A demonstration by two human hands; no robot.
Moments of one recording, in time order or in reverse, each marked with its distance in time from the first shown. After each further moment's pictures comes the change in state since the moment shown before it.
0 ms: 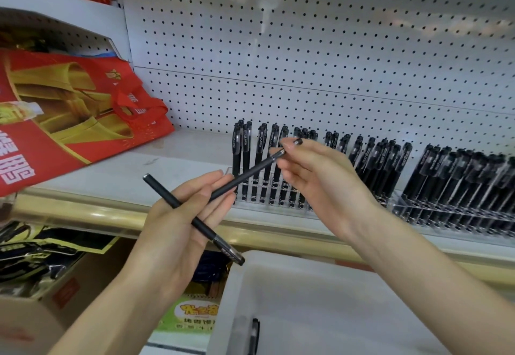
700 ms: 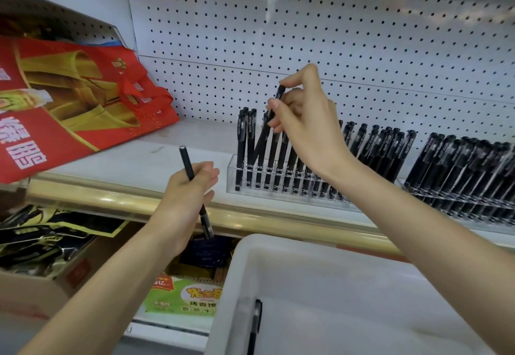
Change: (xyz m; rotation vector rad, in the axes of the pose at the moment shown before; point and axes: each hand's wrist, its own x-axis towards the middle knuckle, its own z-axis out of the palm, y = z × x) left_hand 0.040 -0.009 -0.020 0.513 0.075 0.009; right_hand 0.039 -0.009 0.017 -0.849 -0.022 -0.681
